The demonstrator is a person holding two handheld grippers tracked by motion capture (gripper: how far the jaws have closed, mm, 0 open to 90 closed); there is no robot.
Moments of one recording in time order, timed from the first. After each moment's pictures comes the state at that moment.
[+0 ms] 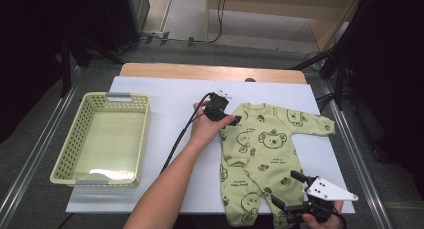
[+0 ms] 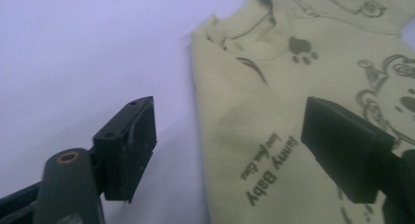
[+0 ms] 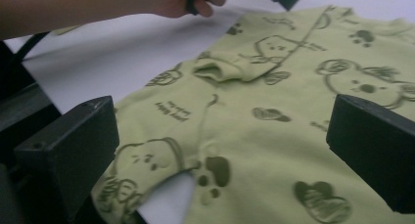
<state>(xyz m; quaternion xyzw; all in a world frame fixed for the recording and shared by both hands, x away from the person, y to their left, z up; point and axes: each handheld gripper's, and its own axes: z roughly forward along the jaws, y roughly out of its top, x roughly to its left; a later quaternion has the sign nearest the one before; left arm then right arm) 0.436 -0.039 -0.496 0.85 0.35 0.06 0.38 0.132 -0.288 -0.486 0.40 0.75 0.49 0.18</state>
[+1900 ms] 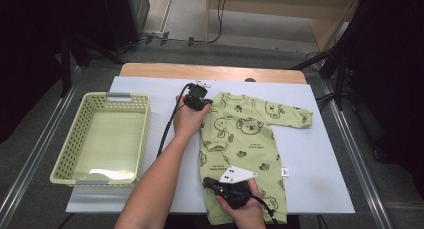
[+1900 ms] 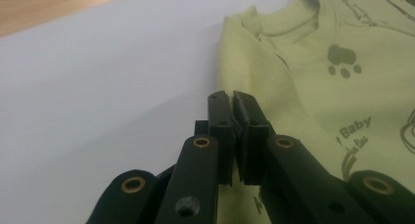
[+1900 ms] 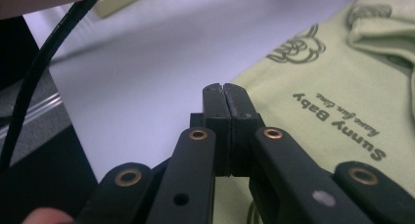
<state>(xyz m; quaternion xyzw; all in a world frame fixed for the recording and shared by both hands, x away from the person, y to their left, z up) 0.473 0.024 -0.488 0.83 0.41 0.14 0.35 0.191 -0.111 -0.508 0.36 0.81 0.44 0.09</state>
